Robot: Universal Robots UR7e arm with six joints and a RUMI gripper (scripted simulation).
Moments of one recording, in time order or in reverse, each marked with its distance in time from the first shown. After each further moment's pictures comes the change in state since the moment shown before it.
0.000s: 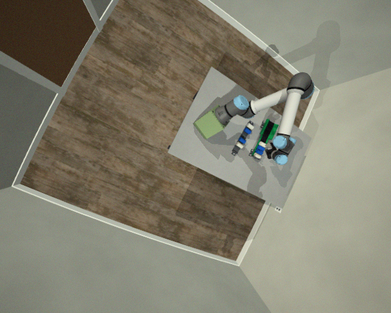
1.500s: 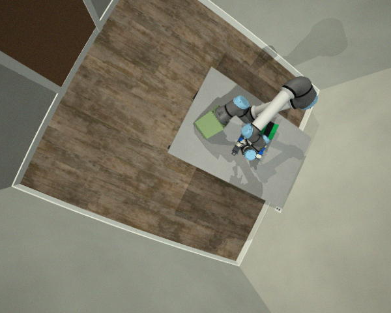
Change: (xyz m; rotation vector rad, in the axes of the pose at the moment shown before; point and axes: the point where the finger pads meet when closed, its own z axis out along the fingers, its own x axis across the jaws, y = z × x) arm -0.109 0.180 -0.030 0.000 0.000 0.000
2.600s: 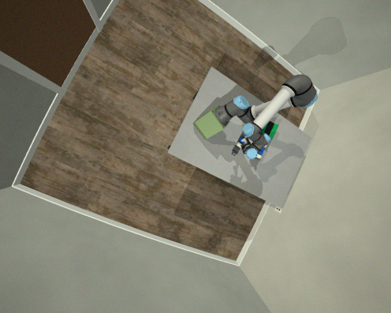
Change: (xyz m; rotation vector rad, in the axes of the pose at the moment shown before) arm -0.006 -0.010 0.003 0.000 0.000 0.000
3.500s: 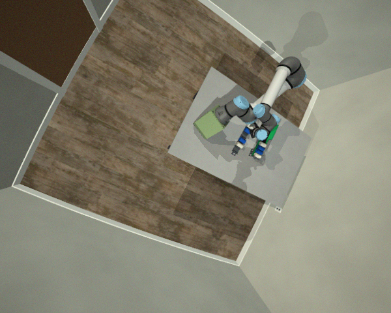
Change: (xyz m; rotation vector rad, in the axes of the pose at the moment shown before) arm -0.086 -0.106 0.057 0.001 -0.002 -0.001
